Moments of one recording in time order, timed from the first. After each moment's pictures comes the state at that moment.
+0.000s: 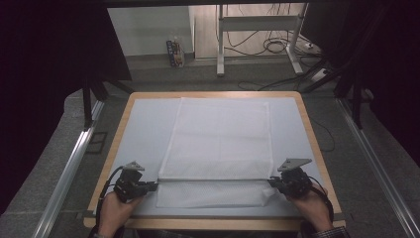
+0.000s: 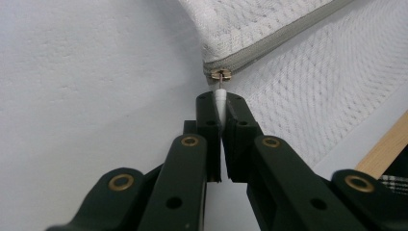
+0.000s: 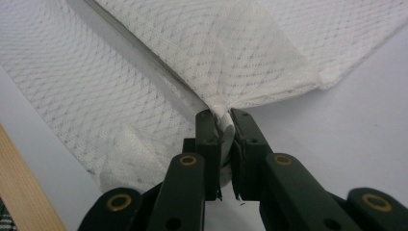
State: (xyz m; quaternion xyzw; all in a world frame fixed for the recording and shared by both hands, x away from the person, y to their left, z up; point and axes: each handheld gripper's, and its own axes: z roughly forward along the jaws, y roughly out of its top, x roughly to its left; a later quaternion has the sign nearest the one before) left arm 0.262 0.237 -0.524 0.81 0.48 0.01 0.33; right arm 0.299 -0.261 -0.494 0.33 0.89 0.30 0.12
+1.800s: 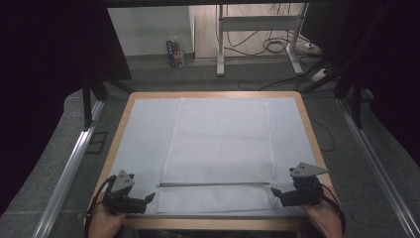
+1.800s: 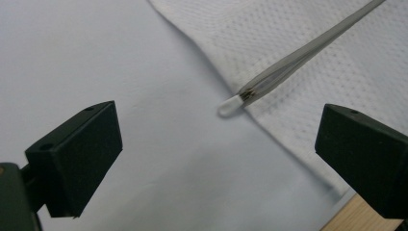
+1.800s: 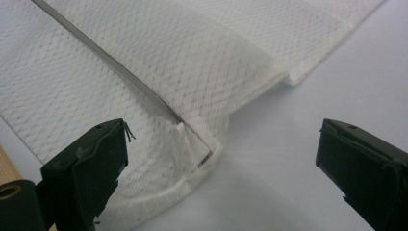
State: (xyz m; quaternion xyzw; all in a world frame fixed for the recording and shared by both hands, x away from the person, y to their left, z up) left arm 0.215 0.249 -0.516 0.81 0.43 0.20 0.35; right arm 0.278 -0.284 -0.489 0.34 0.86 0.35 0.18
